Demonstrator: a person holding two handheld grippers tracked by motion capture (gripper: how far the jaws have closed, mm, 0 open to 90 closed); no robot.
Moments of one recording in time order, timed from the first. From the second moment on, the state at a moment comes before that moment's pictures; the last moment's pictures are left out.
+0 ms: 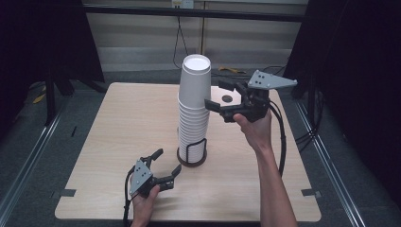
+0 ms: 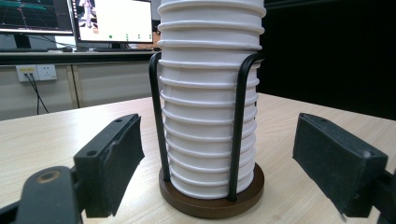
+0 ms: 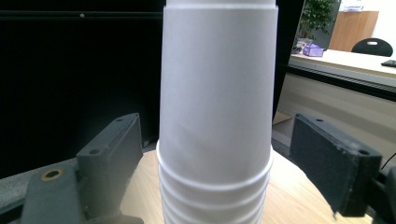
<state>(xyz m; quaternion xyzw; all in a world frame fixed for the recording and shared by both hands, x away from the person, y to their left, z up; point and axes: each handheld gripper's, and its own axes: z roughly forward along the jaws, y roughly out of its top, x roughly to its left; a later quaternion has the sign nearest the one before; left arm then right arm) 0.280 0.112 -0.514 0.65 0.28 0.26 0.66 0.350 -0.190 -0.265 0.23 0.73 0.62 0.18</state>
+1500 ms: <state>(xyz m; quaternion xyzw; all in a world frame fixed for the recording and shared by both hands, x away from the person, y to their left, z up) 0.280 0.113 -0.515 0.65 0.28 0.25 0.66 0.398 -0.141 -0.232 0.21 0.76 0.60 0.14</state>
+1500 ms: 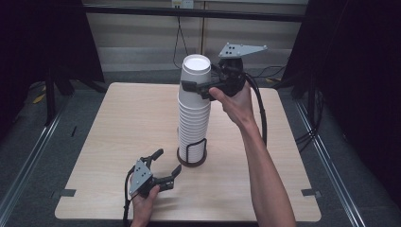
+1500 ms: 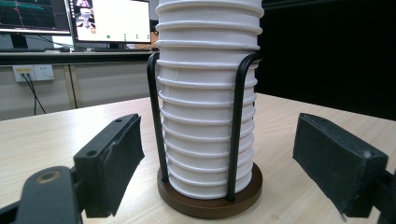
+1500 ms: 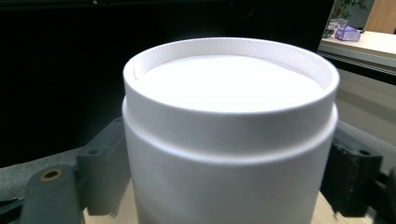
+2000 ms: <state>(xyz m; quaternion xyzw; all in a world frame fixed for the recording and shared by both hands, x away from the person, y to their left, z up) 0.280 0.113 -0.514 0.65 0.28 0.25 0.66 0.397 -0.143 -0.221 0.21 0.75 0.61 0.15</state>
